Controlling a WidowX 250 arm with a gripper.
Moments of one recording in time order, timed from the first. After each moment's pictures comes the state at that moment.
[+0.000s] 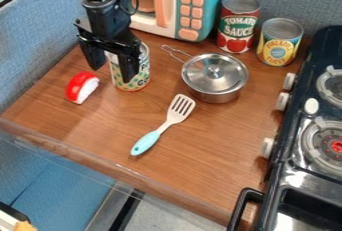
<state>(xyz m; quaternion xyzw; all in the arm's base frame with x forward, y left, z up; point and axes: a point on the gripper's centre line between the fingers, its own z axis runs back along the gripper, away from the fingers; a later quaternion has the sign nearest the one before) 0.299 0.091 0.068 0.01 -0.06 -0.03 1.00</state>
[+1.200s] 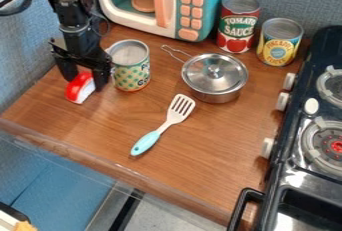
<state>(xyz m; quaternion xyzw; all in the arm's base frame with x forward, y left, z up) 0.307 0.158 0.014 0.06 -0.06 0.04 1.00</state>
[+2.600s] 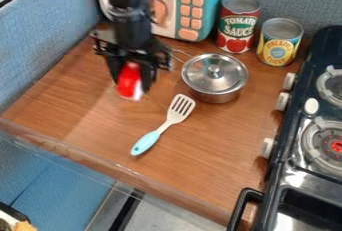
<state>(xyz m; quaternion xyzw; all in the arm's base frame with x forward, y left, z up) 0.291 0.024 0.069 0.00 -0.05 0.03 1.00</state>
